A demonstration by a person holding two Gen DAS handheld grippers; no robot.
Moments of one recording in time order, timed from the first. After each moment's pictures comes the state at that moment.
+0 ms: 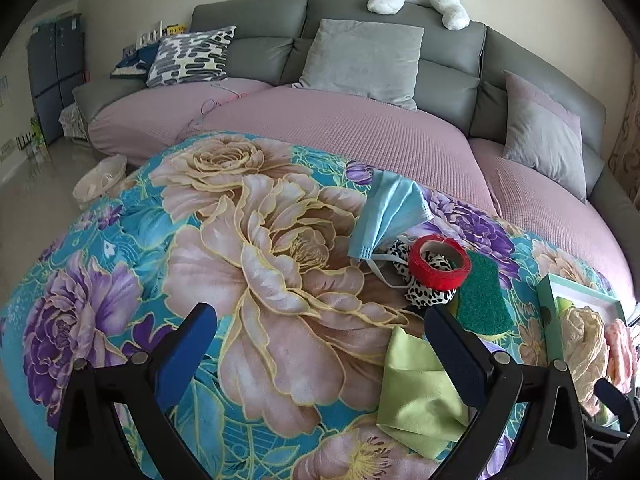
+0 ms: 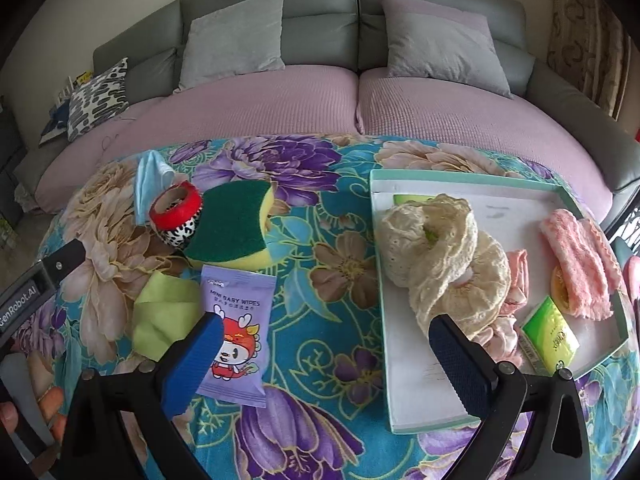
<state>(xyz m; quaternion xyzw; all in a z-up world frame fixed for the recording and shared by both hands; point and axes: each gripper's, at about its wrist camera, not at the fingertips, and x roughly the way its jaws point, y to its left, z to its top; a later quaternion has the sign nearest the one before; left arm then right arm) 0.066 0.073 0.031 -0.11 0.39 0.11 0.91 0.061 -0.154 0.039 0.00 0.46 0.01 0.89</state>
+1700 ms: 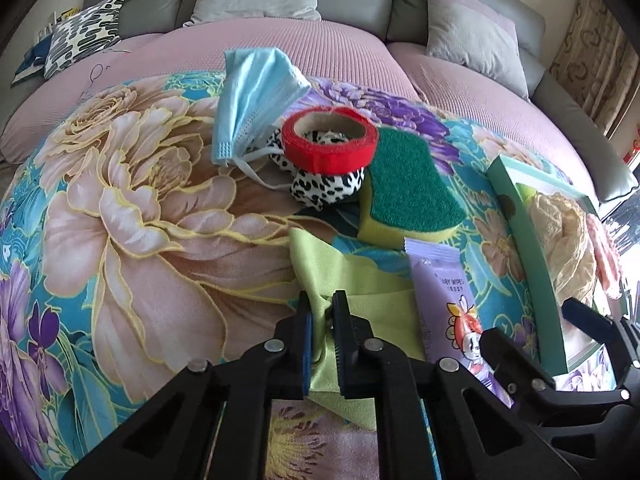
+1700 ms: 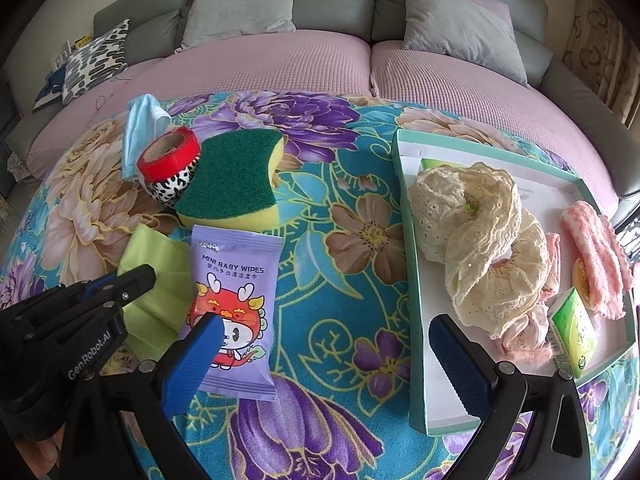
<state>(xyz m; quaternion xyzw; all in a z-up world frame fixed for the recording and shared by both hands) 0.093 0.010 -0.020 -0.06 0.49 -0.05 0.87 0.071 -0.140 0.011 -0.03 0.50 0.01 0.86</state>
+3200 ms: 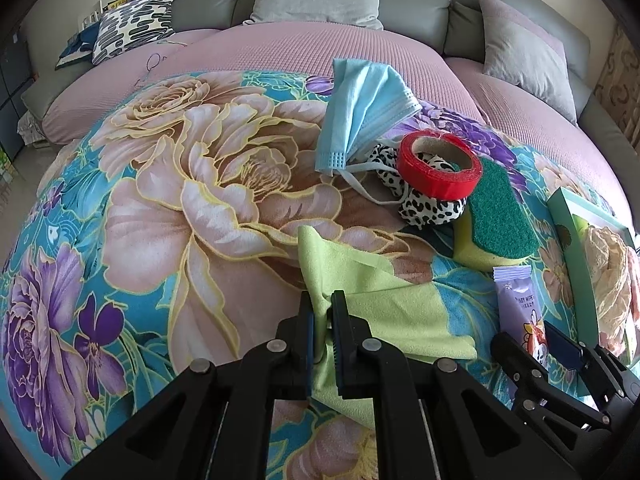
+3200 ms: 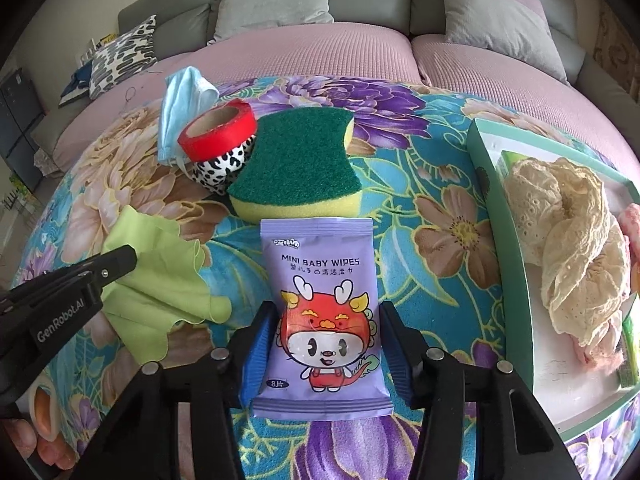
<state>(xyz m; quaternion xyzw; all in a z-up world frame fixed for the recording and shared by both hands) 0.094 0.056 -0.020 -0.07 0.50 0.04 0.86 0.082 -0.109 -0.017 -0.01 0.51 0.07 0.86</state>
